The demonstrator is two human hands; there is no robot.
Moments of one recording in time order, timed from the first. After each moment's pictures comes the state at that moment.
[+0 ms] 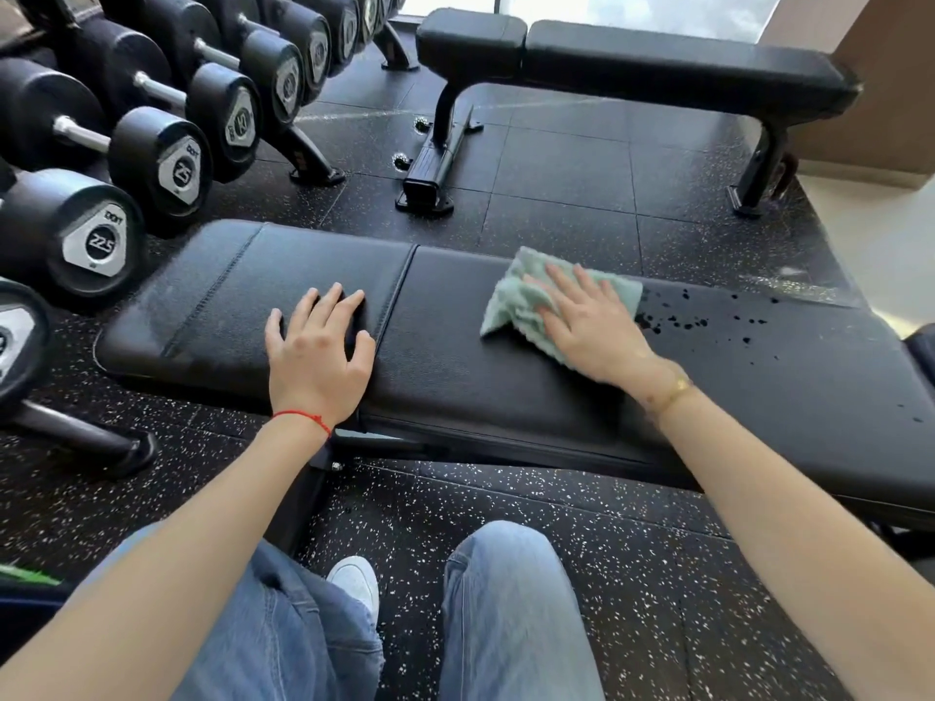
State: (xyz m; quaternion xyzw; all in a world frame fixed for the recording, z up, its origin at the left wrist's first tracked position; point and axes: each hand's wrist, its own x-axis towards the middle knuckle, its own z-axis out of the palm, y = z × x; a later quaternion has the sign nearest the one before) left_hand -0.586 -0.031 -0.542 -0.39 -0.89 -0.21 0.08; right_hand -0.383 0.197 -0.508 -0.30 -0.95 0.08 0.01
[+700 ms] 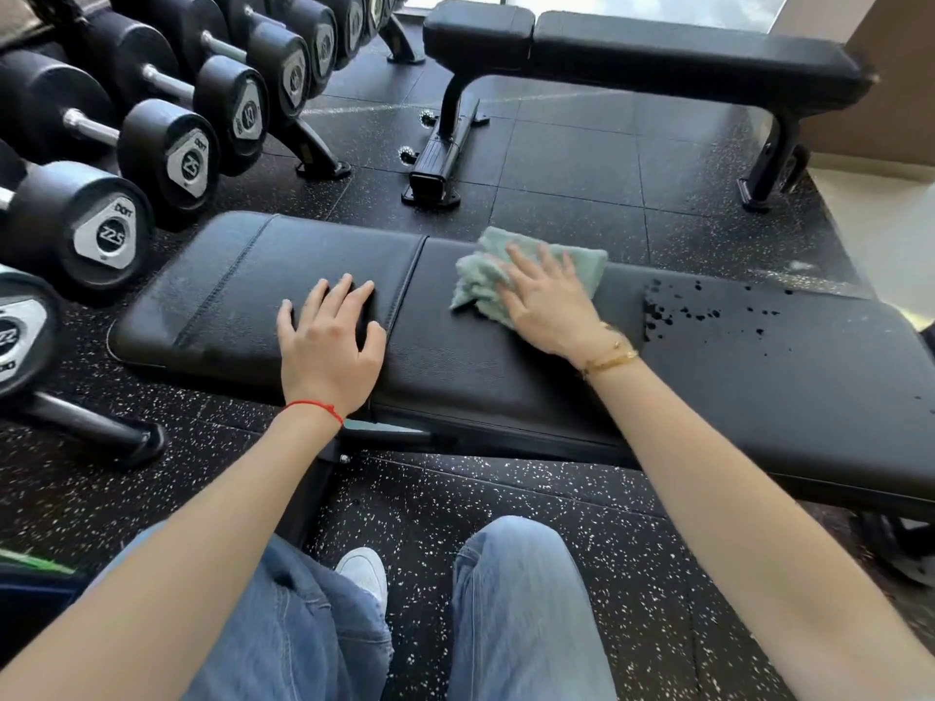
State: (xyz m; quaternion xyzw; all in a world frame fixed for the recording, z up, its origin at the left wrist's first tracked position) left_hand -0.585 -0.031 -0.542 -0.39 -0.90 -0.20 0.07; right_hand -0.439 0.177 -0.510 -0.29 -0.96 0.06 0.01
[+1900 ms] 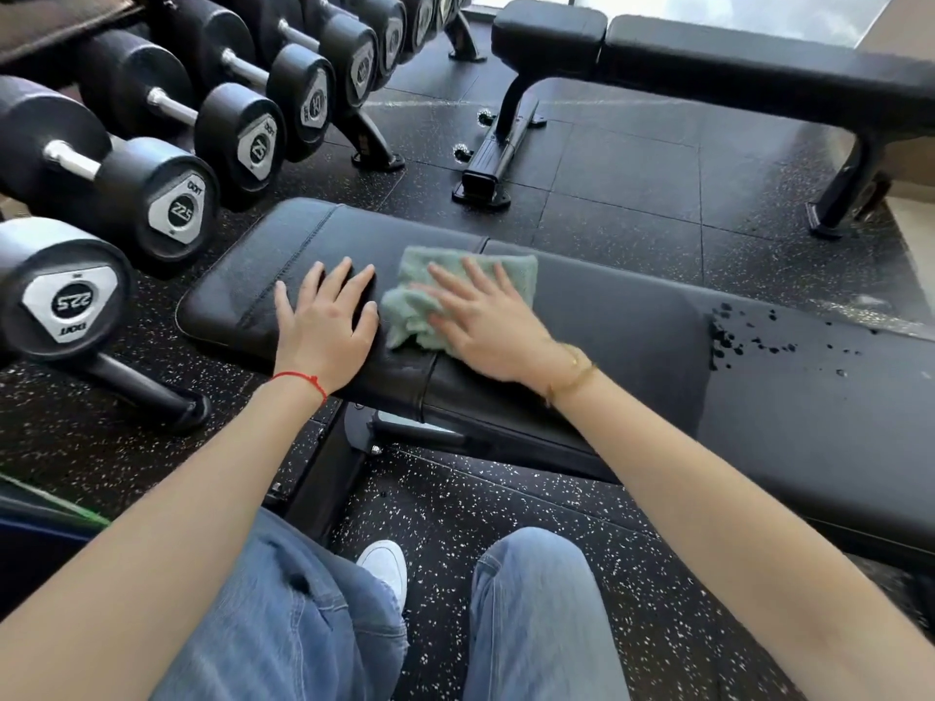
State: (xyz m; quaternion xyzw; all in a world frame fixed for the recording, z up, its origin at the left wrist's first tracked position) left_hand -0.647 -0.062 -0.545 -0.37 -0.91 -0.15 0.06; right_hand -0.511 0.103 -0.515 -0.09 -0.99 0.08 0.03
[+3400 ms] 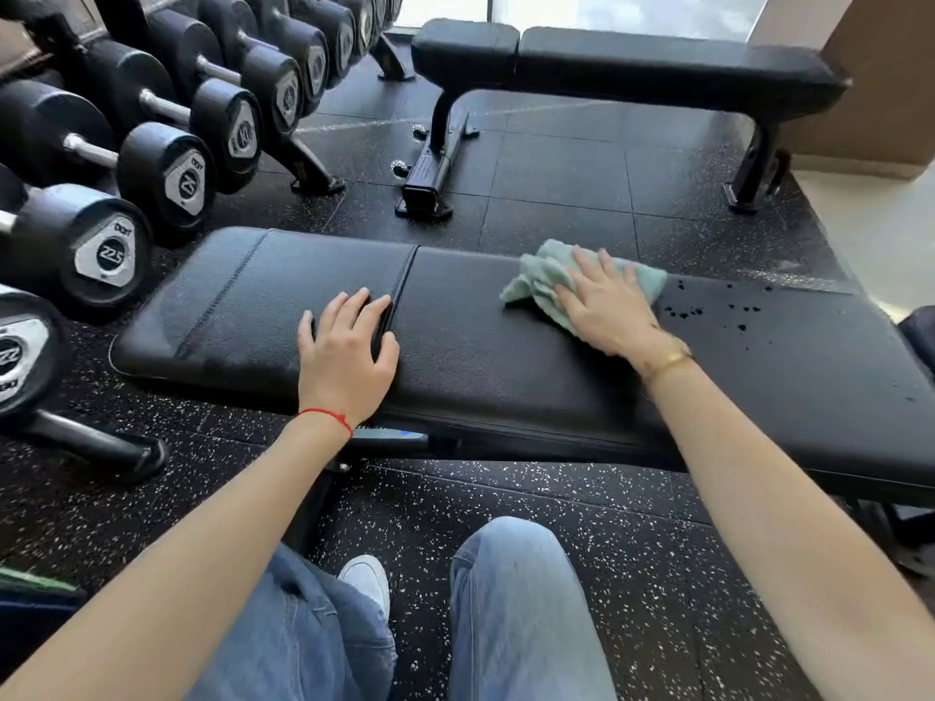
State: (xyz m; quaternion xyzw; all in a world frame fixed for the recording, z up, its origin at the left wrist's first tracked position) left_hand -0.570 -0.024 -0.539 -0.43 -0.87 -0.22 0.08; right_hand -0.381 0.215 -0.505 -0.36 -0.93 0.08 0.01
